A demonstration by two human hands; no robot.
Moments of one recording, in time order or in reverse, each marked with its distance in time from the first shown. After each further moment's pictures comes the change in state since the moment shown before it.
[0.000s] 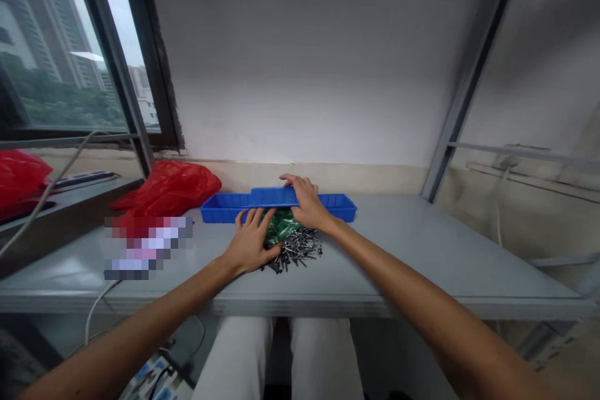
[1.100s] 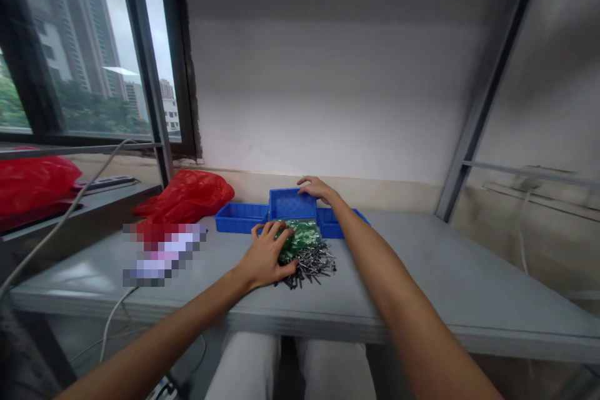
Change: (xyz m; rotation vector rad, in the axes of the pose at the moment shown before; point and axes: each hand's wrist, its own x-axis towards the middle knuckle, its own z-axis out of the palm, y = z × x) left_hand -0.003 0.005 -0.012 -0.020 0.002 0.063; right_hand 0.098 0.085 0.030 0.353 -0.192 0.603
